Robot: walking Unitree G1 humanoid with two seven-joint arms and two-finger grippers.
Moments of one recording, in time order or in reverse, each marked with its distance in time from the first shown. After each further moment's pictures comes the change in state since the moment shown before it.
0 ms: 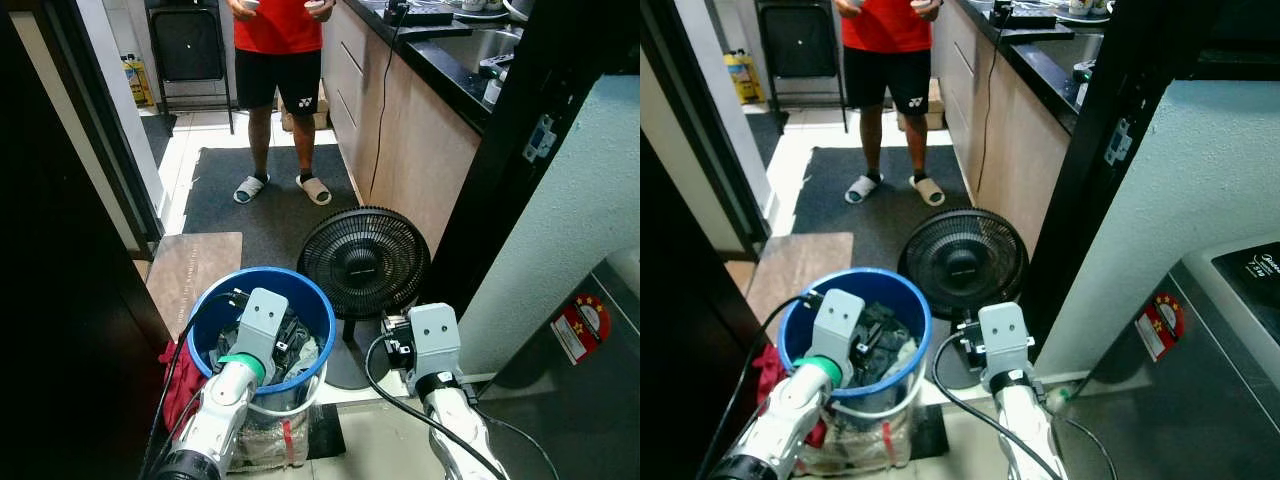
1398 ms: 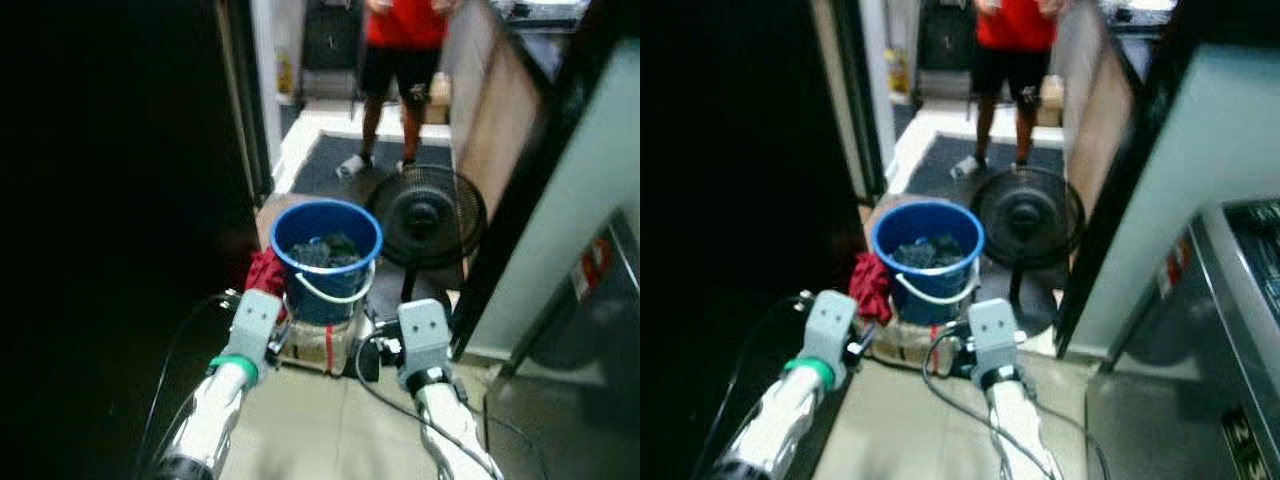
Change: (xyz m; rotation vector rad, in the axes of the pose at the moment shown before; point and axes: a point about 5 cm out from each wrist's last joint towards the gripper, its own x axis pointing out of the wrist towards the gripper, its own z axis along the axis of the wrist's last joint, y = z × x) left arm -0.001 -0.004 0.001 0.007 -0.021 -0.020; right arm -0.005 0.003 -0.008 -0.005 0.033 0.013
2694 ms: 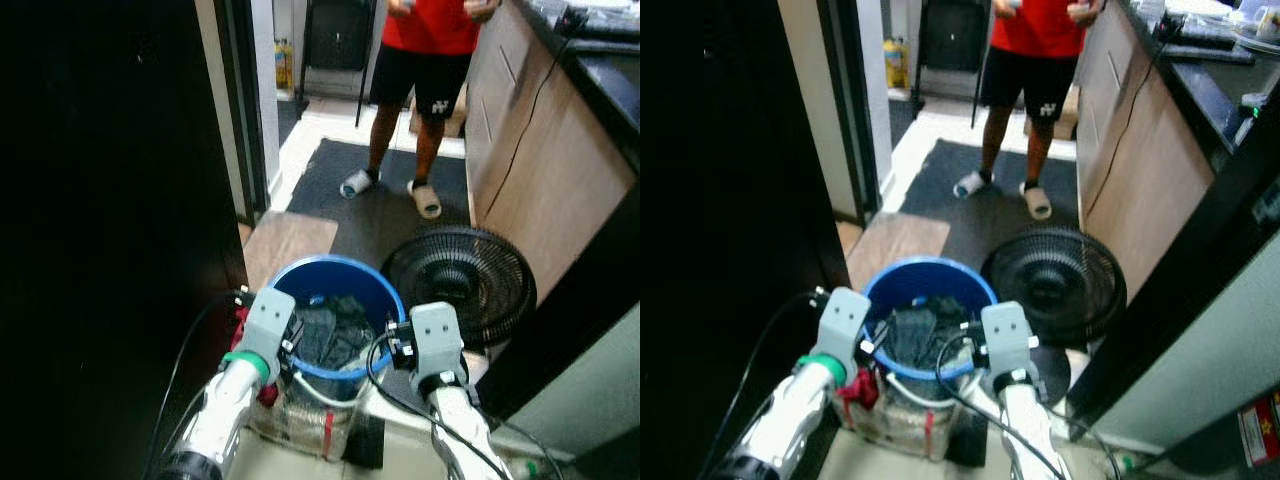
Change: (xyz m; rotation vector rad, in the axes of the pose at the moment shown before) left arm 0.001 0.001 0.001 0.022 -0.001 -0.008; right arm 0.006 0.001 0.004 0.010 -0.008 -0.008
